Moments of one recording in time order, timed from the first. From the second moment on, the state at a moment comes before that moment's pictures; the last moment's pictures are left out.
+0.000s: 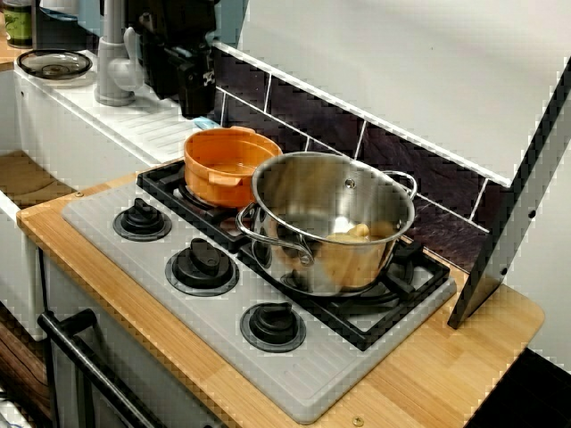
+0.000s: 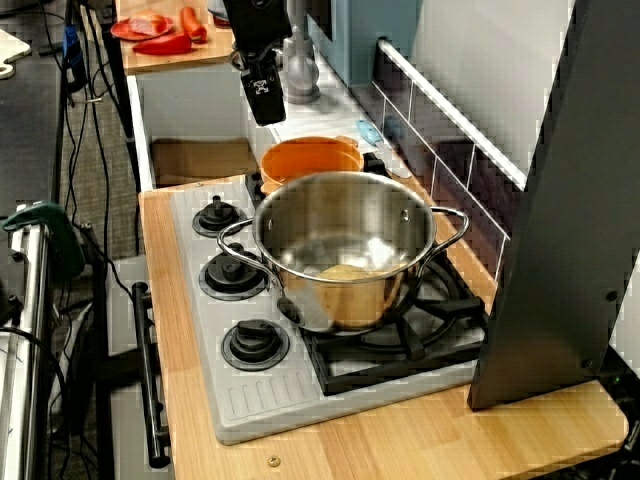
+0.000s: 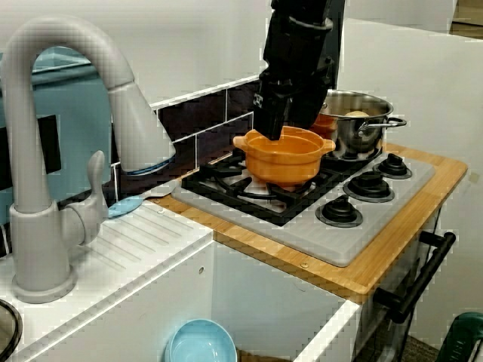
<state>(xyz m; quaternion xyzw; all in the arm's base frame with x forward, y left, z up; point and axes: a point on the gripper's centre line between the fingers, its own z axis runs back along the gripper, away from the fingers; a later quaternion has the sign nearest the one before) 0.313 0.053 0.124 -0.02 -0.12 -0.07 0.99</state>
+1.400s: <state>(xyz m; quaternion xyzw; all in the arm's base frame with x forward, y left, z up) 0.326 0.055 0.081 0.03 -0.16 0.02 0.99</state>
